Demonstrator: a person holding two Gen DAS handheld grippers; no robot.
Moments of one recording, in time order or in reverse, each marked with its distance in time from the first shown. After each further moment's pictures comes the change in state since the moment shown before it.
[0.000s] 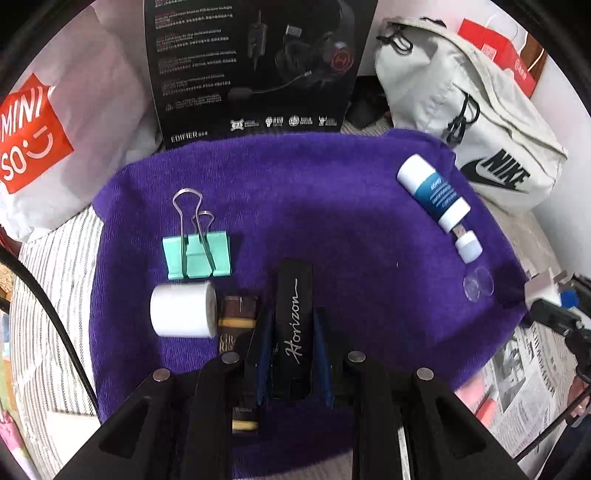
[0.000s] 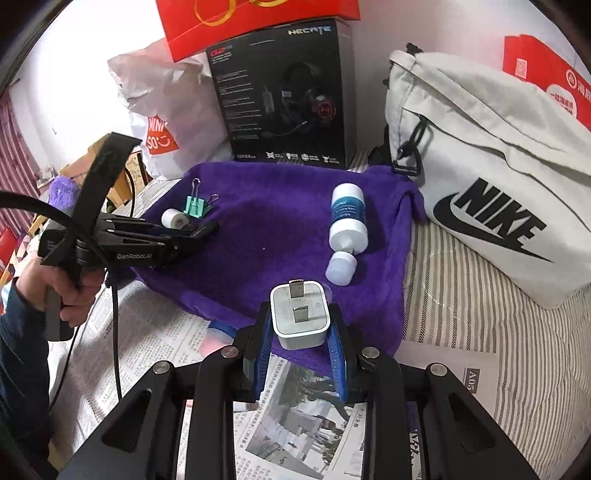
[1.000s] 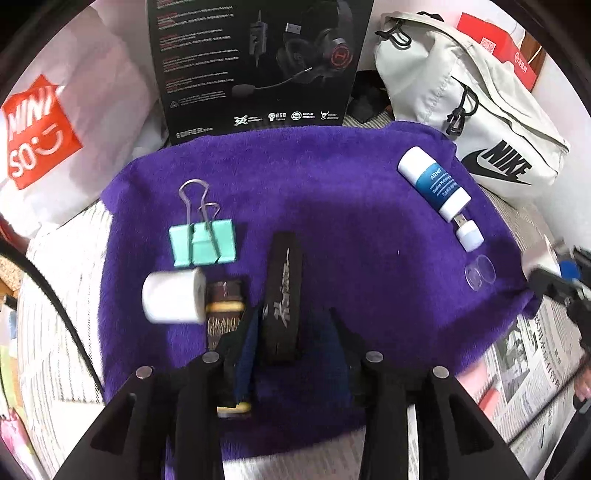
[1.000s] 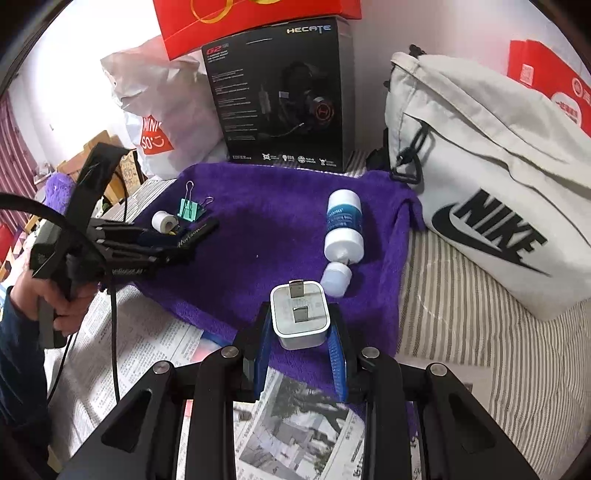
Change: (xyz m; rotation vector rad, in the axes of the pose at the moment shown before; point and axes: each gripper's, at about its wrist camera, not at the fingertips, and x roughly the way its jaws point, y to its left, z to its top) left arm -0.009 -0.004 -0.009 0.019 0.004 0.043; right arm 0.007 0.004 0.017 -0.034 0.000 -0.016
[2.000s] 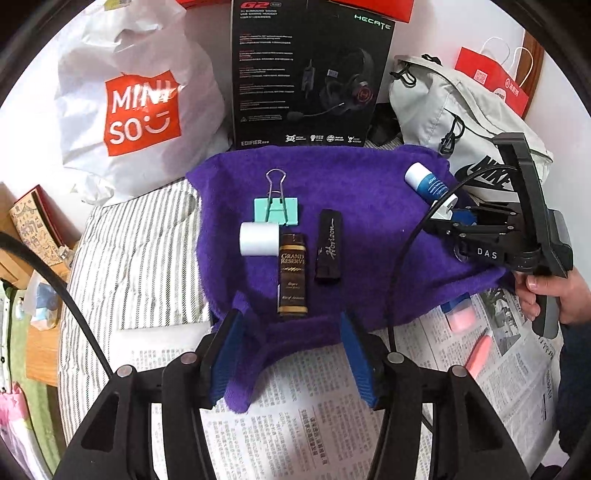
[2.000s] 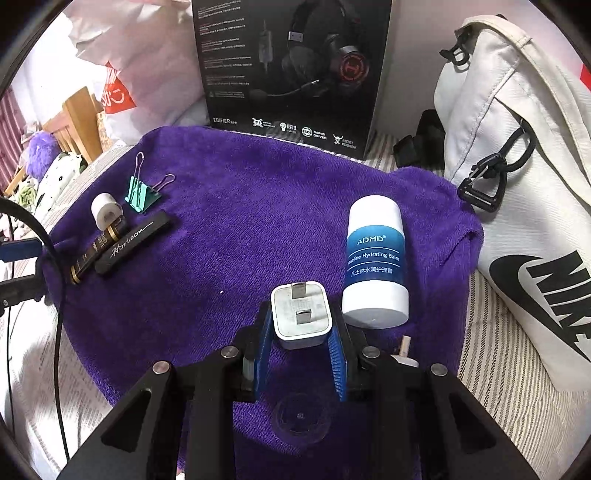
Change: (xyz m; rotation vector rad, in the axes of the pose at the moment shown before) left arm -0.071 0.029 -0.055 -0.052 -0.100 0.051; right arm 0.102 0.004 0.036 -0.093 0.126 -0.059
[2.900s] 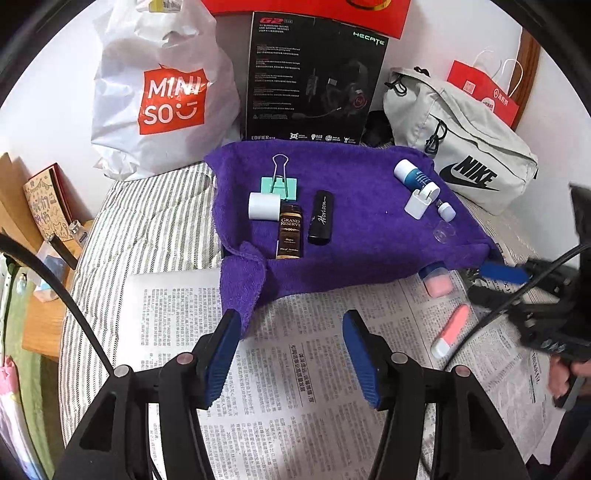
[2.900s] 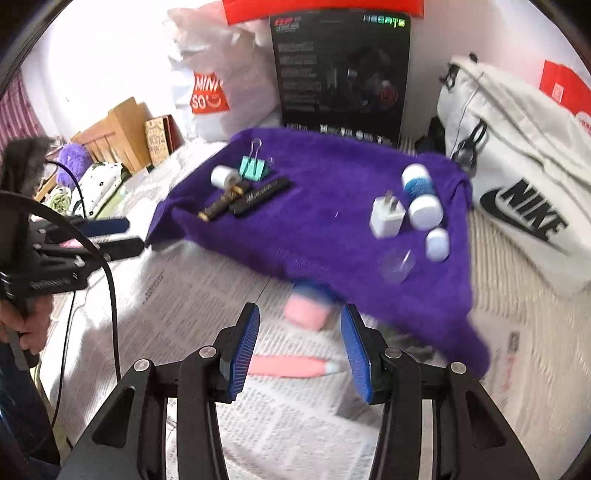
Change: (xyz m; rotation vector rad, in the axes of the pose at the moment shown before) left arm -0.036 0.007 -0.041 -0.047 -0.042 -0.016; right arm -0.102 0.074 -0.081 0.068 -0.029 0.056
